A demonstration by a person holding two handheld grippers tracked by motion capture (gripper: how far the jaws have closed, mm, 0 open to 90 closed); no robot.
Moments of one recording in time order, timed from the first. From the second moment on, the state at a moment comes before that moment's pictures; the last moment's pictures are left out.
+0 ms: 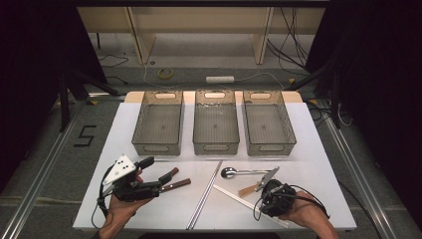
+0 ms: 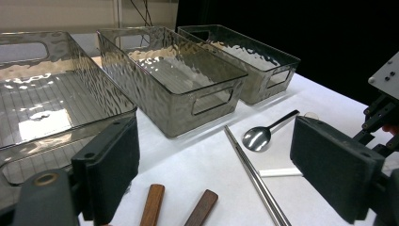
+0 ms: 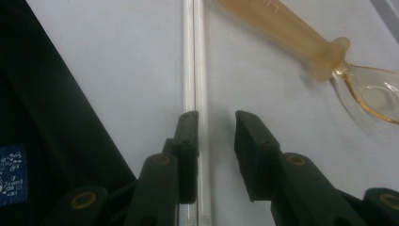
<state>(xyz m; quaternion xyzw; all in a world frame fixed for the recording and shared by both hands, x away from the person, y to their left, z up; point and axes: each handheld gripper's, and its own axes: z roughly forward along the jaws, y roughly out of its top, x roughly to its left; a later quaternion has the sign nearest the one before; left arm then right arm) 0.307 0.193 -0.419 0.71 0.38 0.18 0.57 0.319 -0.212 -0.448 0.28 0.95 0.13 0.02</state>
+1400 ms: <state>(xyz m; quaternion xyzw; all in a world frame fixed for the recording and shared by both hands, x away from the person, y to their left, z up) 0.307 0.192 -0.419 0.71 0.38 0.18 0.56 0.321 -0.209 -0.449 0.26 0.96 0.10 0.02</state>
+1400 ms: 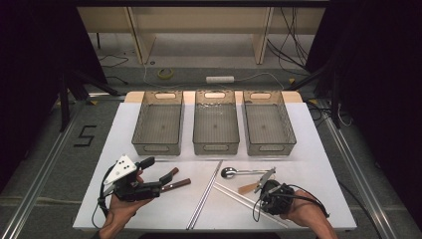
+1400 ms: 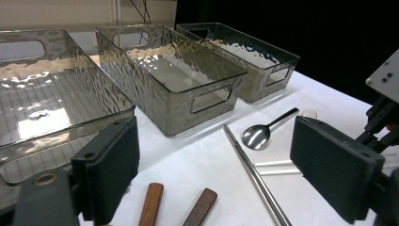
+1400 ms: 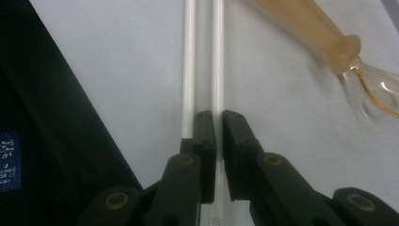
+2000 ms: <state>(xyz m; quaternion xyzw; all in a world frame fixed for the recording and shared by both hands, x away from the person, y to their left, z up) 0.316 0.179 -0.422 0.74 0.37 0.15 0.54 0.315 -0.216 -0.416 0.24 0.96 0.14 0.04</state>
